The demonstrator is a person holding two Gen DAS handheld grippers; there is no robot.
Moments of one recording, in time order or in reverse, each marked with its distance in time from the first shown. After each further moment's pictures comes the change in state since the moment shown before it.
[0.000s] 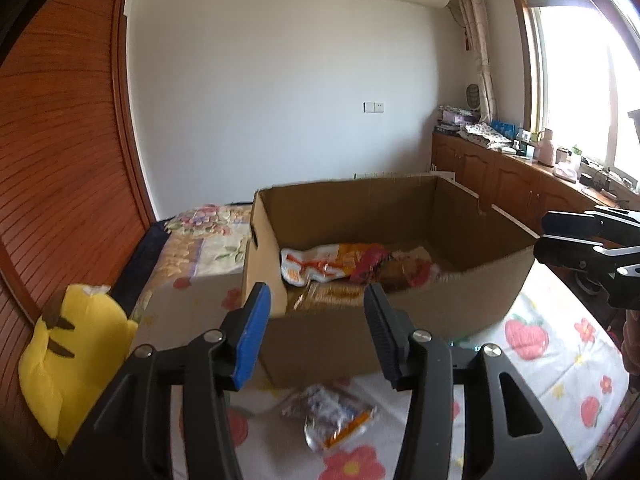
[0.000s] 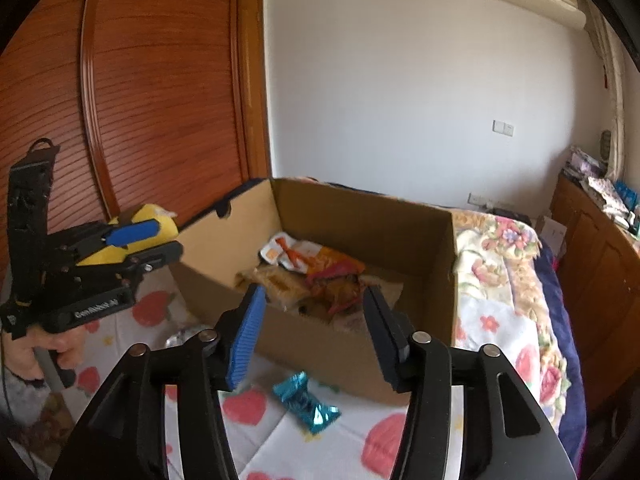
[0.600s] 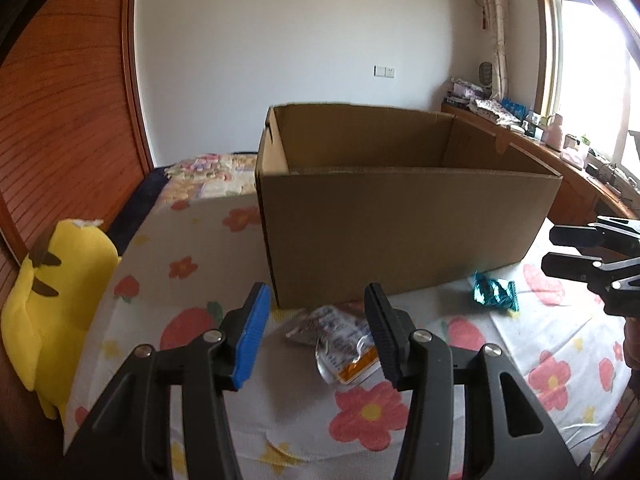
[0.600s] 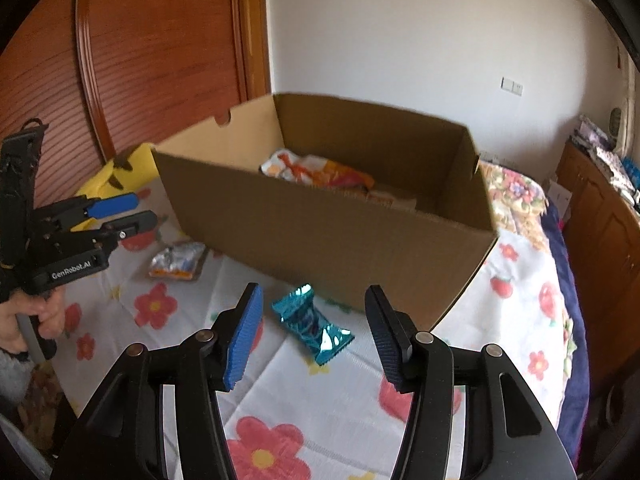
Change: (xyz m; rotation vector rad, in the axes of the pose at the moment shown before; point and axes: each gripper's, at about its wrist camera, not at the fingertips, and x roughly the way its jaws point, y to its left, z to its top) left arm 0.022 0.016 -0.063 -0.065 0.133 -0.012; right arm 0.032 0.008 -0.060 -0.011 0.190 0.013
